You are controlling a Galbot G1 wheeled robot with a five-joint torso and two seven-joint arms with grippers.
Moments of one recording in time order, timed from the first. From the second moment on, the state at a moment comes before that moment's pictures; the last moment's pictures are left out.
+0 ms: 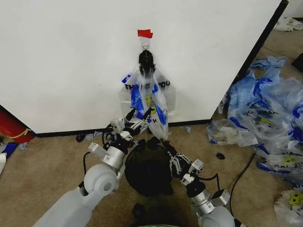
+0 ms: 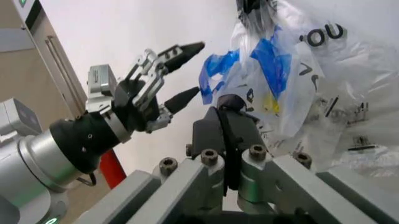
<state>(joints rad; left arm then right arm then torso) 1.05 -0.94 -0.06 -2.05 -0.97 -0.24 -0.08 -1.29 0.89 -0.11 2.01 0.68 0.62 -0.04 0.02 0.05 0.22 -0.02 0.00</state>
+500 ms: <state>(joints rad) 1.06 -0.91 -0.08 -2.03 -0.97 -0.25 -0.08 -1.29 0.90 -0.12 2.00 0.67 0.62 -0.05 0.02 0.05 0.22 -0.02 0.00</state>
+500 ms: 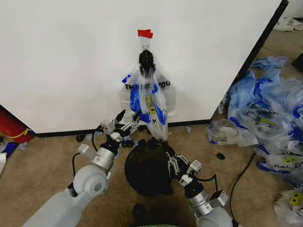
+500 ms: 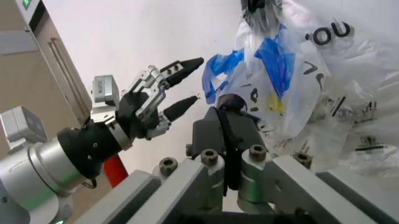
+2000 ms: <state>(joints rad) 0.95 -0.93 0.01 -1.95 -0.96 -0.28 -0.08 -1.29 0.93 -0.11 1.96 0.65 0.64 -0.05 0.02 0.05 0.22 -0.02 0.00</state>
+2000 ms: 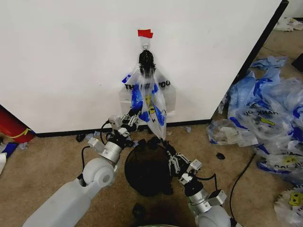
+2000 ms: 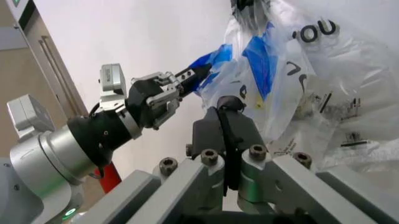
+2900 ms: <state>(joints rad) 1.15 -0.90 -0.20 -2.10 -0.94 -0.27 -0.09 -1.35 0.92 -0.07 1.99 0.63 0.65 -0.05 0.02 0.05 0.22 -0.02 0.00</state>
